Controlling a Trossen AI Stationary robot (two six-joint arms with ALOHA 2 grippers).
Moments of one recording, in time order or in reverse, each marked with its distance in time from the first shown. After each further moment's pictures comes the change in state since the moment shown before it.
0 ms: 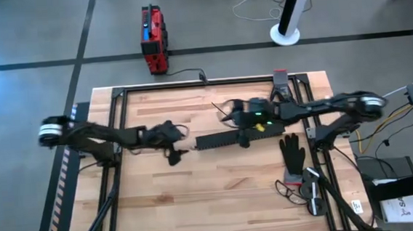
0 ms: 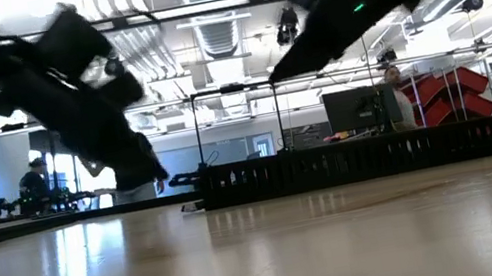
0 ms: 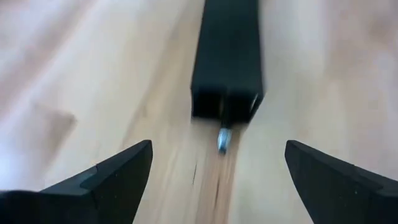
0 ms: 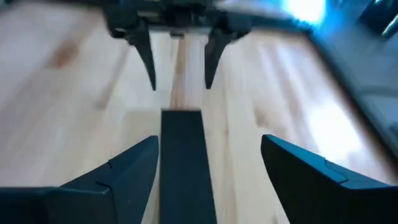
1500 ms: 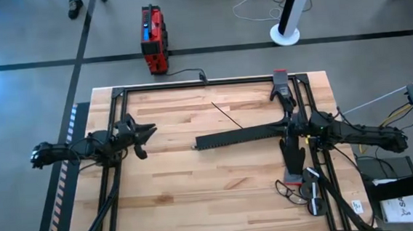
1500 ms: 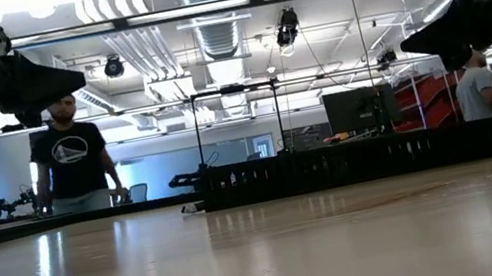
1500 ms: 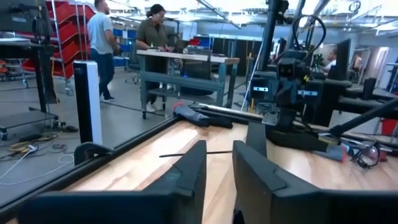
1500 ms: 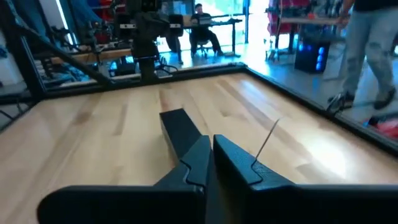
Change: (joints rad) left arm -0.130 -1.262 -0.393 -0.119 -0.353 0.050; right arm 0.016 -1.393 -0.722 -0.226 0.161 0.308
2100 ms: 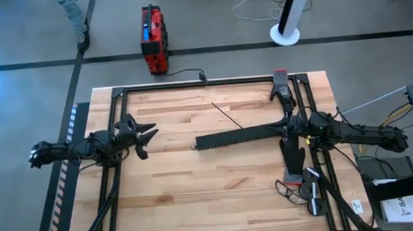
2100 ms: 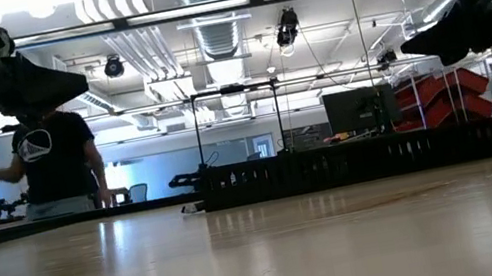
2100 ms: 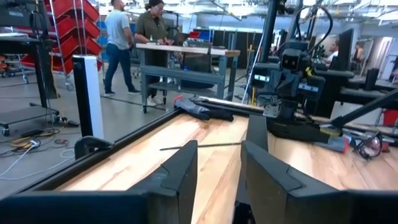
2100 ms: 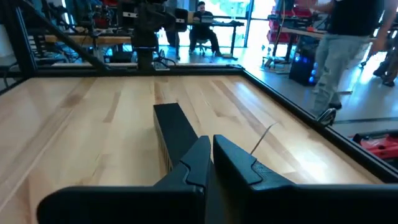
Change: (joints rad) left arm 0.000 0.037 0.003 0.000 0.003 0.000; right arm 0.000 0.011 0.000 -0.002 0.000 -0.141
